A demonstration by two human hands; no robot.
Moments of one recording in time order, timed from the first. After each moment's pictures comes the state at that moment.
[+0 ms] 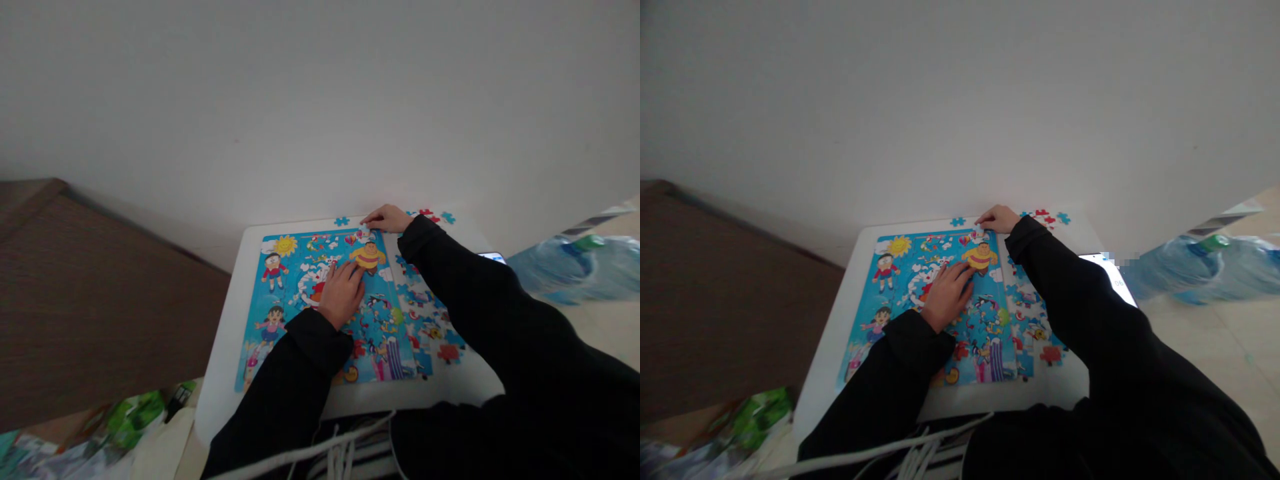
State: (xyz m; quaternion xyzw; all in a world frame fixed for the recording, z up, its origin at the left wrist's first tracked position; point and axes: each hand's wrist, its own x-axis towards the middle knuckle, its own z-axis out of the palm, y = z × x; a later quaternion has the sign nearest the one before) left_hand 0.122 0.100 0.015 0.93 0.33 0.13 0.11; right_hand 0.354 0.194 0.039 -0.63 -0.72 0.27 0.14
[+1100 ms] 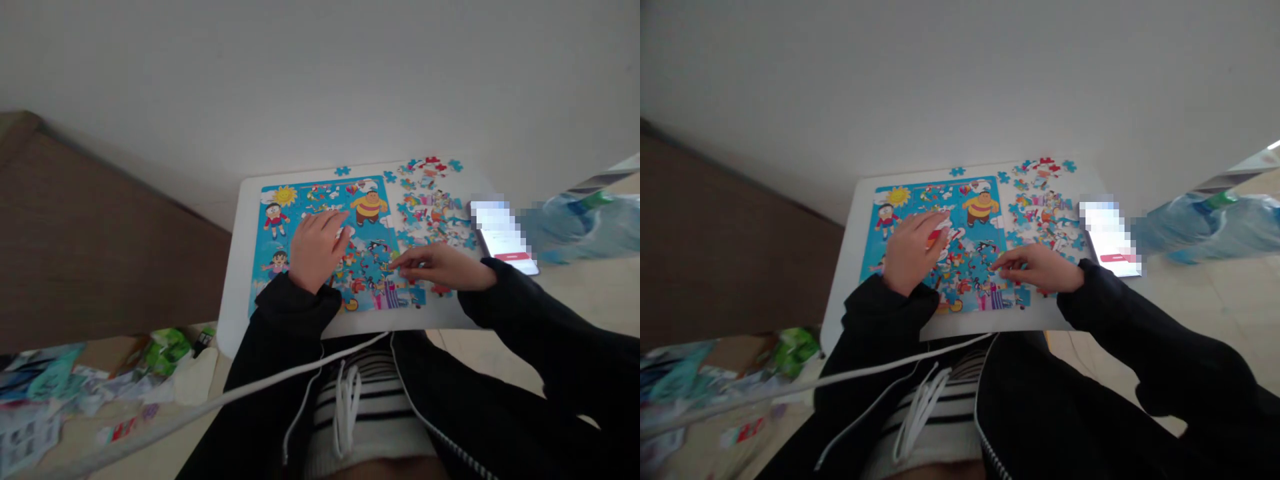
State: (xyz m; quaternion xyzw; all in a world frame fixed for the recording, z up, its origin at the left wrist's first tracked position) left_hand 0.079 0.074 0.074 0.90 0.36 0.24 0.05; right_hand 0.307 -0.027 0.067 -0.56 -0.66 0.46 0.19
